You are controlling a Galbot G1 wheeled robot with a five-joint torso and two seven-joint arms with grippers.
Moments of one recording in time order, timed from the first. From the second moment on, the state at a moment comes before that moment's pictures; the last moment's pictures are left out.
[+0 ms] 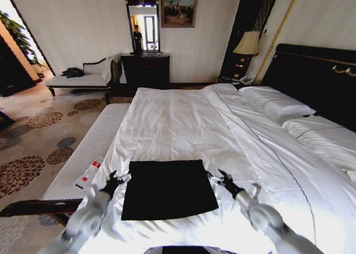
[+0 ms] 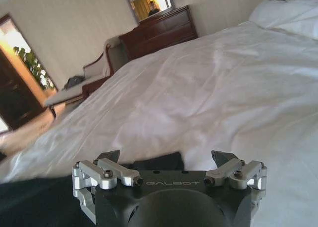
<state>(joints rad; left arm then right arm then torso) 1.38 -0.83 -0.39 -1.98 -0.96 0.16 -0.26 -1.39 0.85 0.42 1.84 1.03 -0.14 -0.06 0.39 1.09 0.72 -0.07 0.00</state>
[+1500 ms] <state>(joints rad) 1.28 -0.74 -0.35 -1.91 -1.03 0.17 -0.23 -0.97 0.95 0.17 1.41 1.20 -0.31 -0.19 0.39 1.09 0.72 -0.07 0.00</state>
